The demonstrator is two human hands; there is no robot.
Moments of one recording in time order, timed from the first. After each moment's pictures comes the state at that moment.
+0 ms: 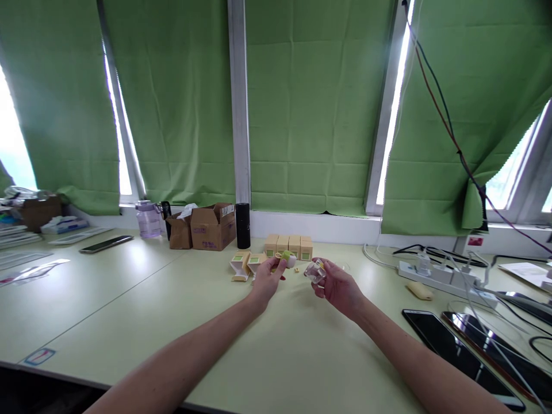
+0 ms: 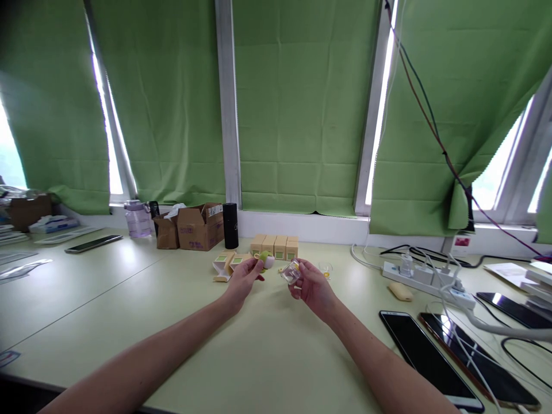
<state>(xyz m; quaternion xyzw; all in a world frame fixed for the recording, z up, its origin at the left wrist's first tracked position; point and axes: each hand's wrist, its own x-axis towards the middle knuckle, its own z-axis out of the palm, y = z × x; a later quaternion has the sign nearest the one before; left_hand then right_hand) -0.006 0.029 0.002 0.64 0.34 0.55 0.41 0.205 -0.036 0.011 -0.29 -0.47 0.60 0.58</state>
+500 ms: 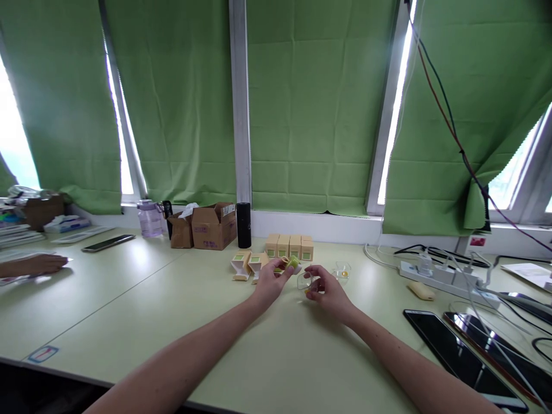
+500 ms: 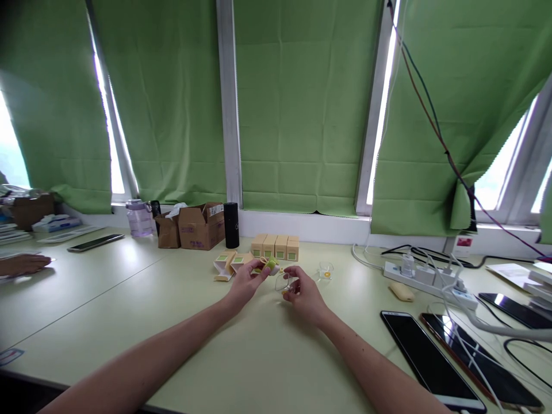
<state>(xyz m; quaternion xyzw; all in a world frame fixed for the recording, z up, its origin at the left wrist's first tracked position) -0.006 0.020 0.004 0.71 0.33 0.52 0.34 0.193 -0.017 -0.029 -0.42 -0.64 0.34 0.54</state>
